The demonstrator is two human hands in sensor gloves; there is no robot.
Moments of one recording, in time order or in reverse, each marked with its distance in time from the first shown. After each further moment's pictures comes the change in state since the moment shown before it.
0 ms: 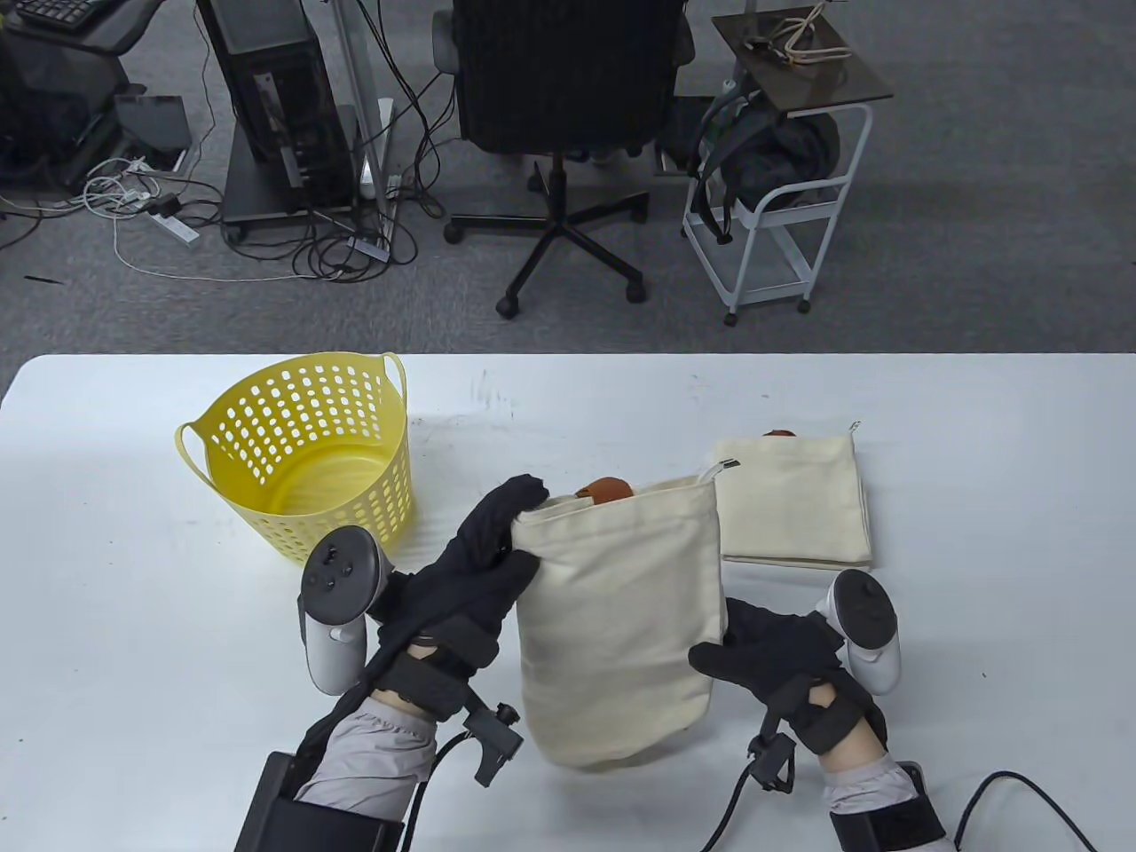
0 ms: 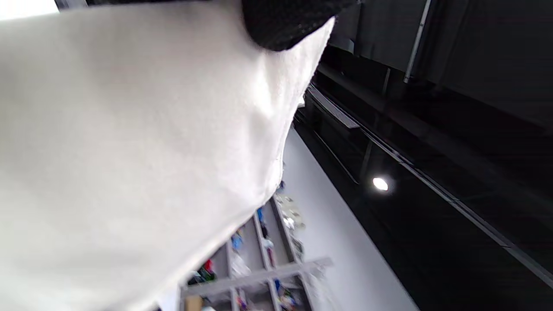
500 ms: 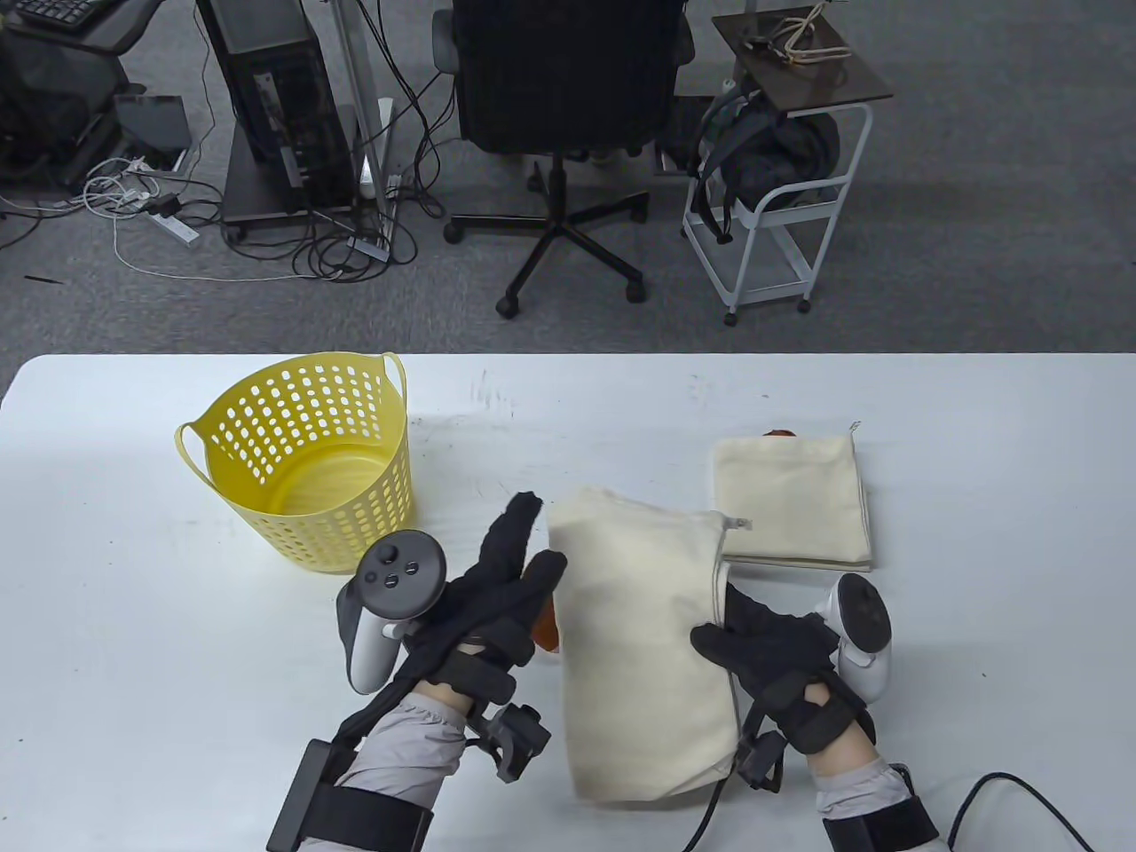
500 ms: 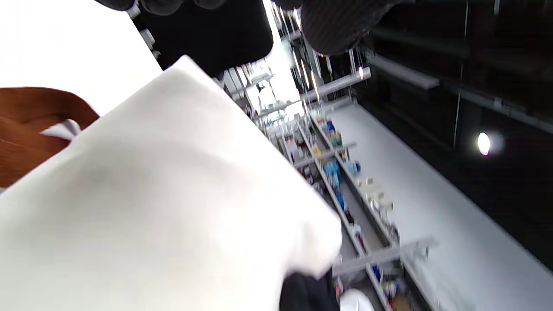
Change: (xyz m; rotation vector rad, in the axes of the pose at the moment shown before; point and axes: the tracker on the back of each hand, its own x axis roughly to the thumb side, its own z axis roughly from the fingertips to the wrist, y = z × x) left_hand -0.032 -0.035 -0.010 -0.116 0.190 -0.248; right_hand -0.002 0.006 0.000 -0.064 -0.021 -0.186
